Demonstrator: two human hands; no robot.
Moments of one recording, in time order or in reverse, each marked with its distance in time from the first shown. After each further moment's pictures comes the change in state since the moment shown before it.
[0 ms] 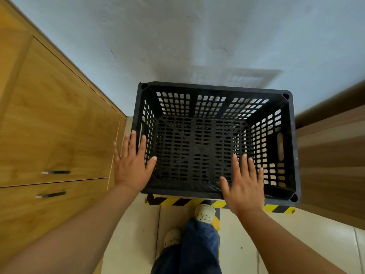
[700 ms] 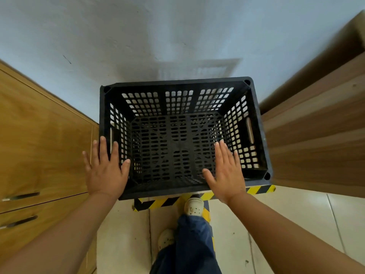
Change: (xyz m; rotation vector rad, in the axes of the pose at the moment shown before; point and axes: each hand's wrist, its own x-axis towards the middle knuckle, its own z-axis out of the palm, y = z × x) left_hand 0.000 0.004 -0.004 0.003 -0.004 0.020; right_hand -0.004 0.021 -0.012 0.115 0.012 -0.100
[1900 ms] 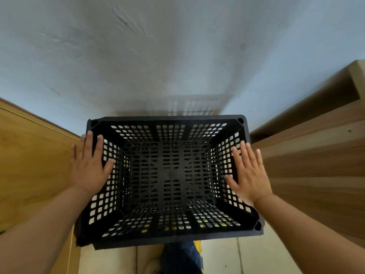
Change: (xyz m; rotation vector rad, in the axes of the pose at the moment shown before) left_hand 0.120 0.005 -0.021 0.025 0.060 0.066; right_hand 0.103 0.104 -0.058 -0.298 0.095 -0.093
